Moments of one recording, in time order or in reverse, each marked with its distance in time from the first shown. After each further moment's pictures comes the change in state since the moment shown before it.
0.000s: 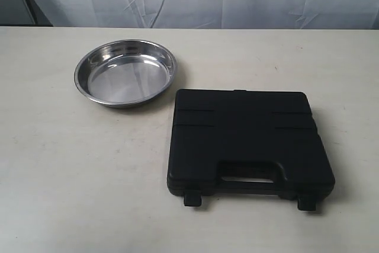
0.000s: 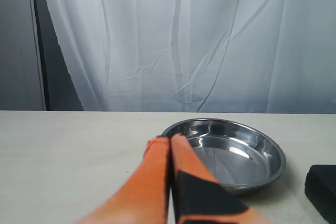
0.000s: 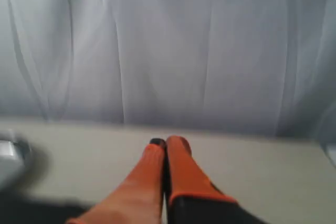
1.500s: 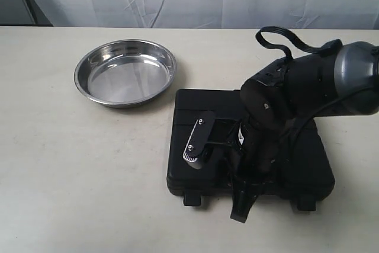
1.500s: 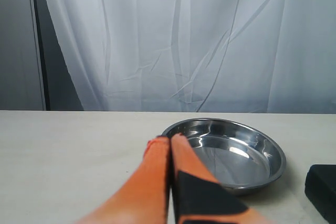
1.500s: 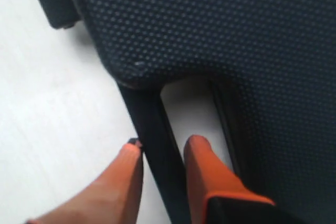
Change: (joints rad) left arm 0.000 0.000 0.000 0.000 0.000 0.000; right arm 0.671 1.223 -0.224 -0.033 0.397 -0.442
